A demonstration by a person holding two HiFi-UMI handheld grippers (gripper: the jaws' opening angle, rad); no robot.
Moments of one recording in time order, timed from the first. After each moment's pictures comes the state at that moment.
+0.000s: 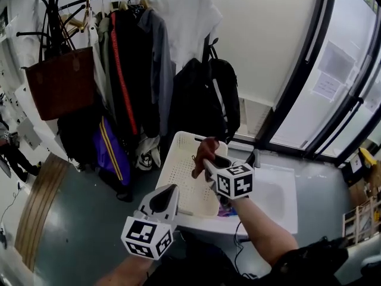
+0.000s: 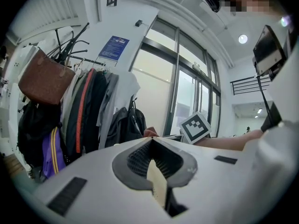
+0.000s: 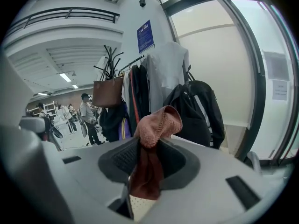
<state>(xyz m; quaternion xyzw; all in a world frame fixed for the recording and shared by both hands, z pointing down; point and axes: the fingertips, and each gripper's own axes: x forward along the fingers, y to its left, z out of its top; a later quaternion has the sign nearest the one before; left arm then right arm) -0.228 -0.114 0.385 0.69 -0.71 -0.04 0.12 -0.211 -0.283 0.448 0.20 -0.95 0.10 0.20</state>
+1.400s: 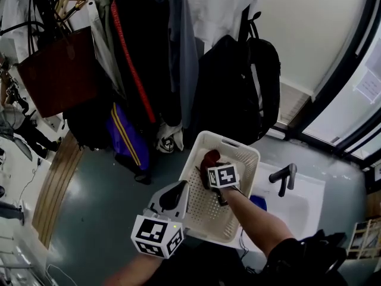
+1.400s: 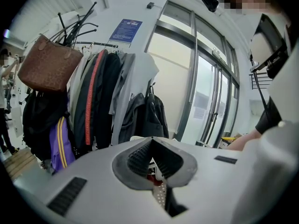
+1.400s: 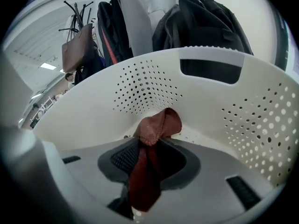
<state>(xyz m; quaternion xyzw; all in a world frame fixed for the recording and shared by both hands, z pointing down) -0.311 -0.199 0.445 0.63 -0.75 0.00 0.19 -0.312 -0.345 0.688 0.17 -0.87 0.20 0.42</state>
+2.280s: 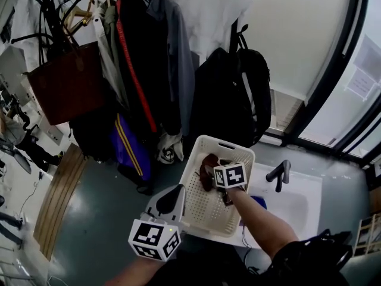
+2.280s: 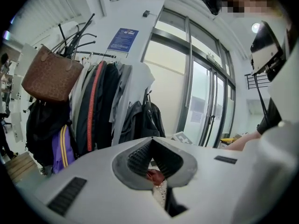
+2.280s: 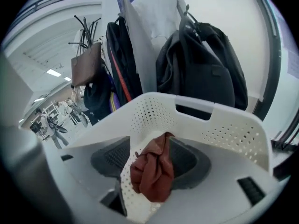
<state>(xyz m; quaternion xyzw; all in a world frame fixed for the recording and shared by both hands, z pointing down) -0.298 -0.165 0.415 0.64 -0.75 -0.01 0.16 -0.300 -0.345 0.612 0.18 -0.90 0.19 0.34</state>
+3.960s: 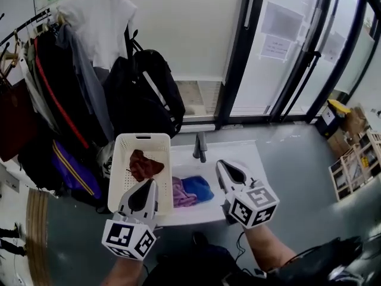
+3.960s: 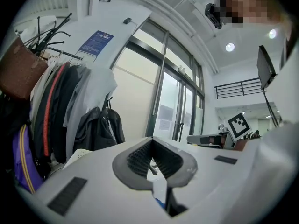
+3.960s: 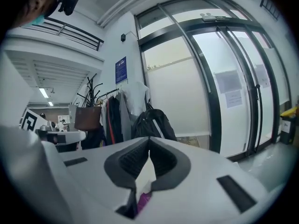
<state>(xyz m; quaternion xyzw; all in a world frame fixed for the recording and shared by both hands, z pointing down) -0.129 -0.182 0.367 0.76 -0.64 -0.06 0.10 0.026 -0.287 0.373 0.36 -0.92 0.10 0.05</state>
